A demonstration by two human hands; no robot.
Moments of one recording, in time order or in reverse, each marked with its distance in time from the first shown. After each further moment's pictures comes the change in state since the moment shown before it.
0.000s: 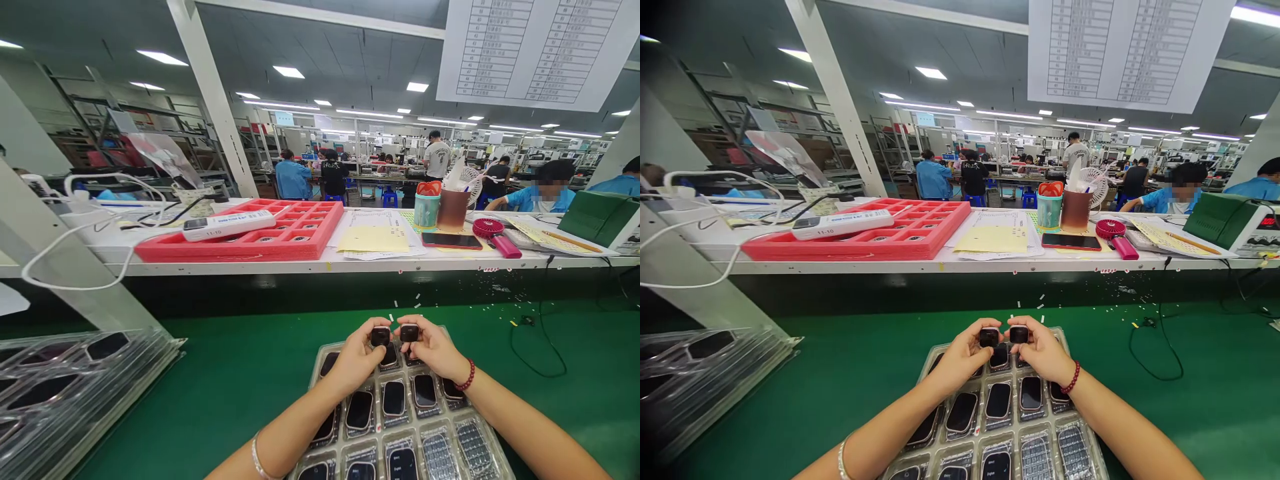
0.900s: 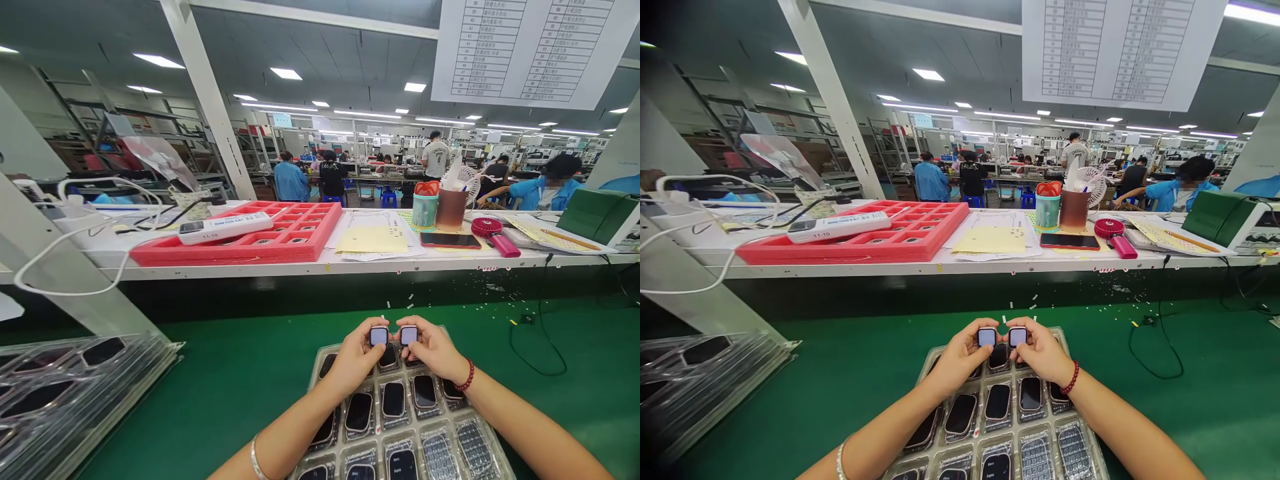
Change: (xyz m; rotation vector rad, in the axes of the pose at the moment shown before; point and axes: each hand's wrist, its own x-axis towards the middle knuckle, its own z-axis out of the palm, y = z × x) left_hand 0.000 -0.001 0.000 -0.046 -0.001 0.031; right_hand -0.001 -0.003 0.002 -0.005 -0.009 0.004
